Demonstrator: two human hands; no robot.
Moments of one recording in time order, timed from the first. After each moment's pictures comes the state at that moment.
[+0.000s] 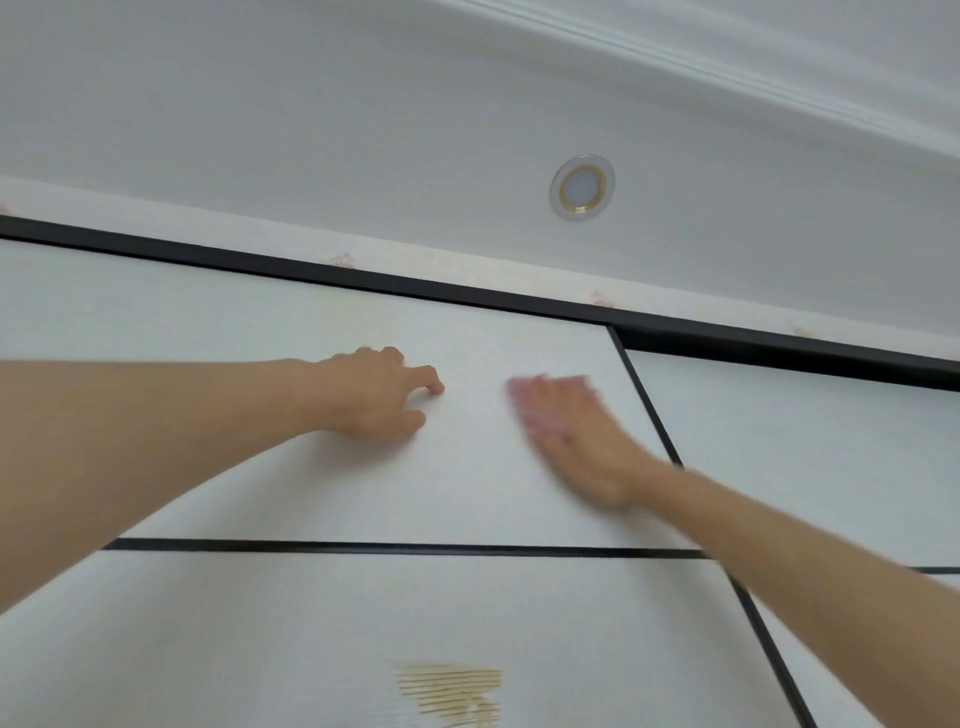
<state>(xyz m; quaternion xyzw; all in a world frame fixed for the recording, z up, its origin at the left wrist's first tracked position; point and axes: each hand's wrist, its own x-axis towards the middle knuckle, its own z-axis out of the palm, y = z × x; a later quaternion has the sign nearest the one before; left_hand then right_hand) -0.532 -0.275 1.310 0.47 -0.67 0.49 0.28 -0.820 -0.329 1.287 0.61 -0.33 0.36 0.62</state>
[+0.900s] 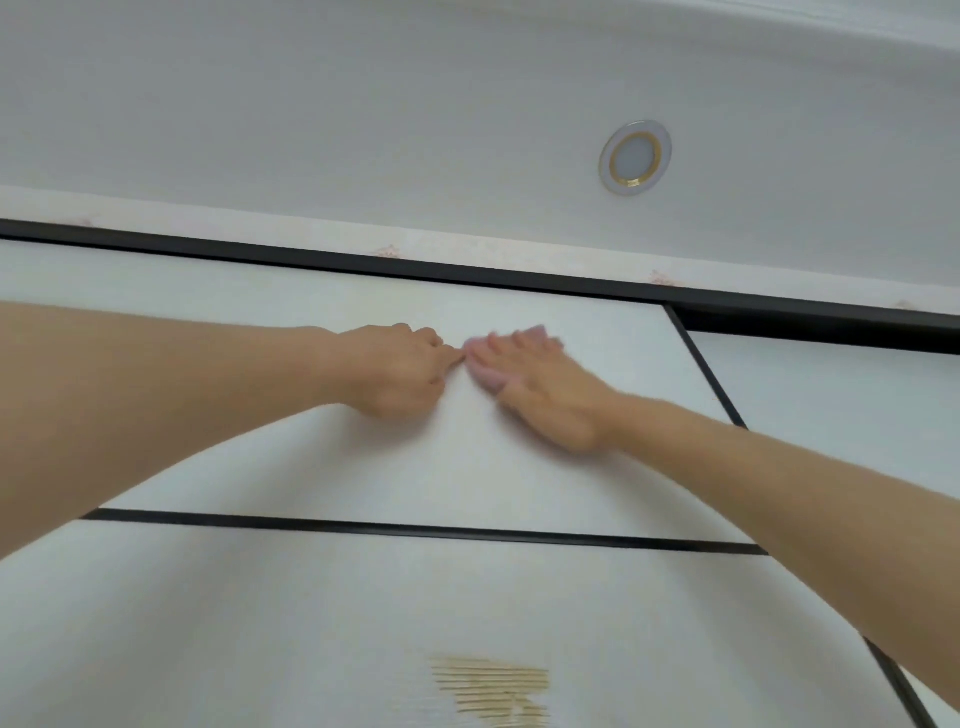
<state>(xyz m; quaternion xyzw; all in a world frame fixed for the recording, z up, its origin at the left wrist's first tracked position) -0.519 -0.283 1.319 0.48 -0.64 0.54 0.26 -0.737 -0.330 1.332 0.67 -0.27 0.33 0.61</state>
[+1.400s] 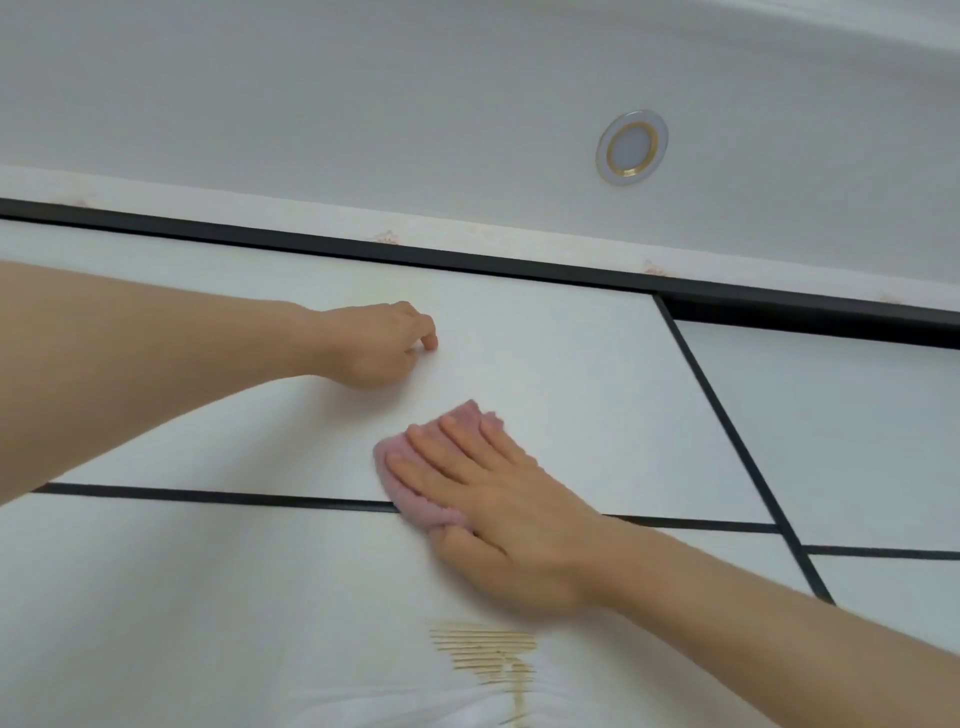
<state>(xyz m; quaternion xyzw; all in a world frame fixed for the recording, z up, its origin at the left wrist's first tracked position) -0.494 -0.279 1.324 0.44 -0.68 0.48 0.33 -0.695 -0.321 1.197 0.69 -0.20 0.26 0.65</state>
